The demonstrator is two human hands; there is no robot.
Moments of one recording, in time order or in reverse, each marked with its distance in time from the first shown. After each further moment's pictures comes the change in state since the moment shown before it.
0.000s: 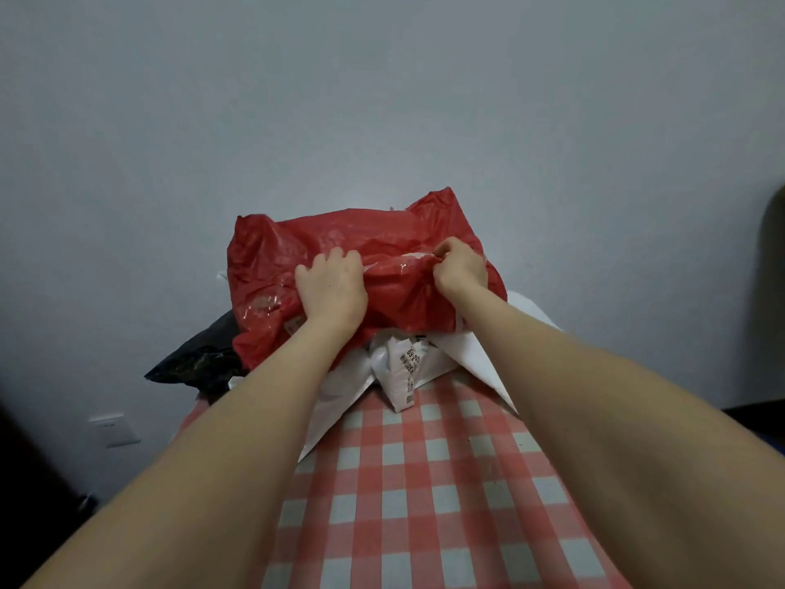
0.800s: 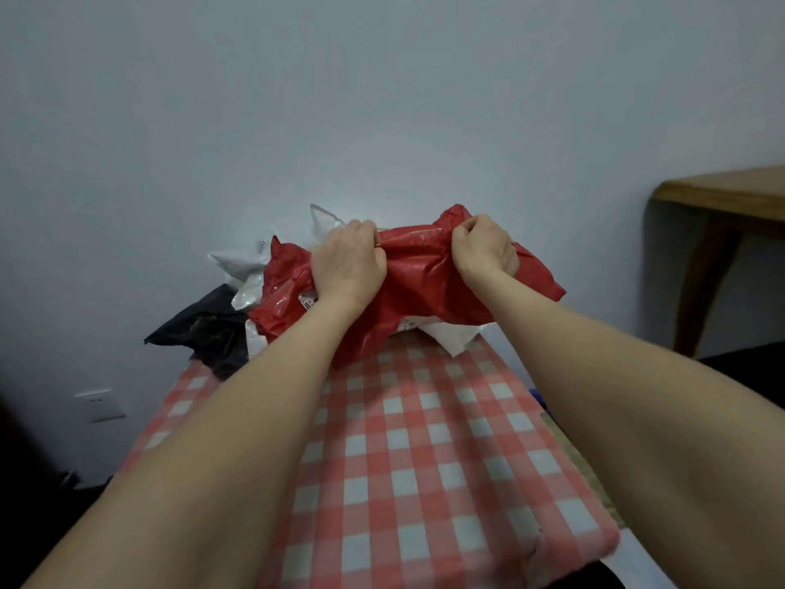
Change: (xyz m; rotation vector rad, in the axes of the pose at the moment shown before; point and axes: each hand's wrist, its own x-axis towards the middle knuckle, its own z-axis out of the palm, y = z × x) left_hand -0.092 0.050 -0.096 -0.319 0.212 0.116; right_hand -0.124 0.005 -0.132 -0.127 0.308 0.017
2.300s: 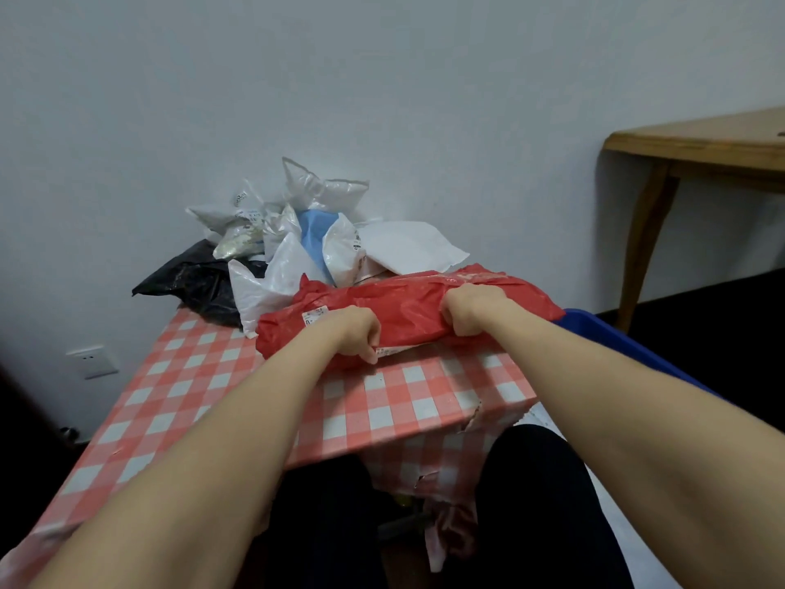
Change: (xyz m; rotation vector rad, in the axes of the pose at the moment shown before) left_hand -0.140 0.012 0.003 0.062 -1.082 0.245; right_hand -0.113 0.115 -0.046 -0.924 -0.725 -0.427
